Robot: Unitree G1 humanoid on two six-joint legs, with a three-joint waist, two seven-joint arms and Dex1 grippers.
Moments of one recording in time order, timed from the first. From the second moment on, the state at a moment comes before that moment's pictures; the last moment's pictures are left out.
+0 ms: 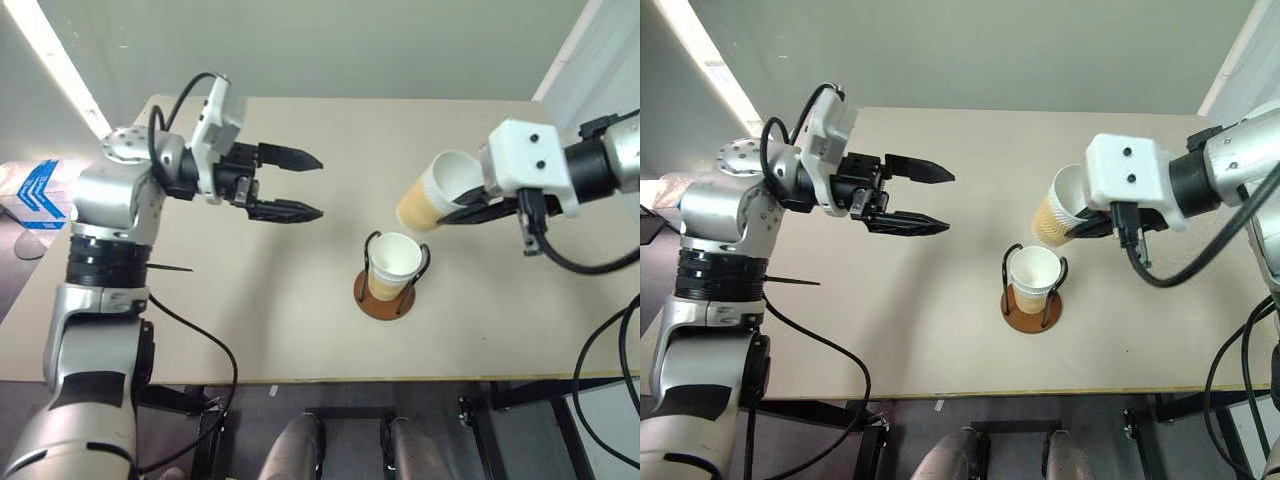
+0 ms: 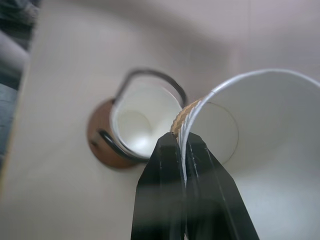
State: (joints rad) left arm -1.02 0.70 -0.06 0.26 -0.45 0.50 -1.50; right arm -1.01 -1.03 0.18 -0.37 0.20 0.71 1.51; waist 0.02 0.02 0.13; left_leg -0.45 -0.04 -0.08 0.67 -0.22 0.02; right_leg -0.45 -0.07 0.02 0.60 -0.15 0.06
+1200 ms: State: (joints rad) left arm -1.00 0.68 -0.09 0.24 -0.44 0.48 -1.48; right arm -1.04 -0.92 0.41 -0.25 0.06 0.52 1.55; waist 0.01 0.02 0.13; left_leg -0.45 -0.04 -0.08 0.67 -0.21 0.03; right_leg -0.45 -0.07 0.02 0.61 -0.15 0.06
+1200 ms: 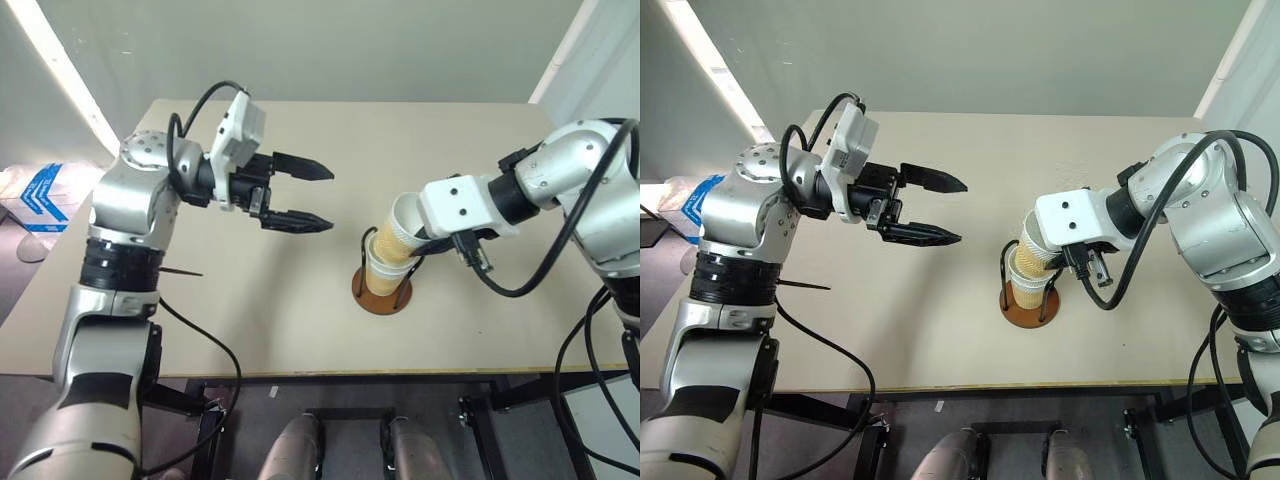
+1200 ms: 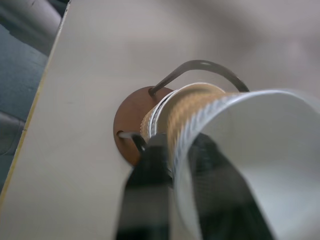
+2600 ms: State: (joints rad) left arm -0.67 0.63 0.13 -0.03 -0.41 0.61 -0.72; right arm -0.61 -0.59 -0.35 -0.01 0.29 0.81 0.52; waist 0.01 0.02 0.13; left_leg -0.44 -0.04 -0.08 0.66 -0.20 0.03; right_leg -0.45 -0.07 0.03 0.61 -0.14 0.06
